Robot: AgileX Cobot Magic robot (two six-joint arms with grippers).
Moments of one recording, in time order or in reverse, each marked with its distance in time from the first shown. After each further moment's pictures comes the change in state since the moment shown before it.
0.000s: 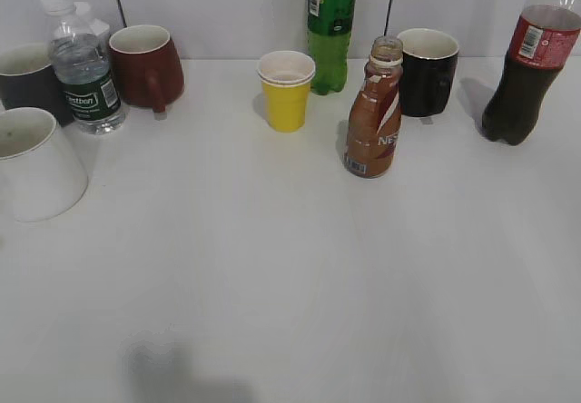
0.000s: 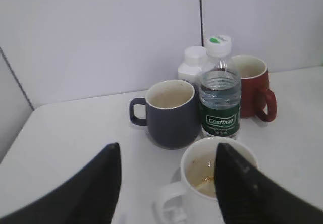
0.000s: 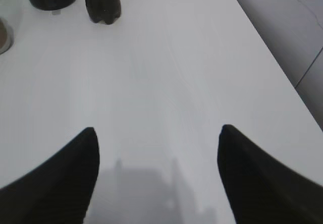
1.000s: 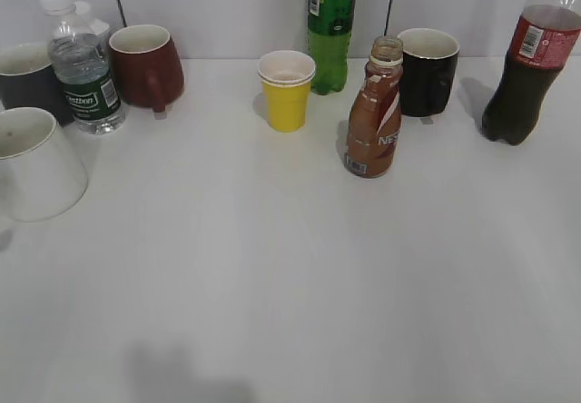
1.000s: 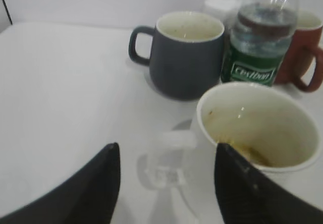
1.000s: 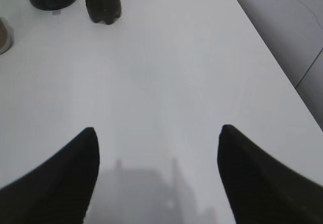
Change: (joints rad) left arm 0.031 0.495 0.206 -0.225 -0.579 0.000; right arm 0.000 0.000 0.000 0.000 0.000 0.000
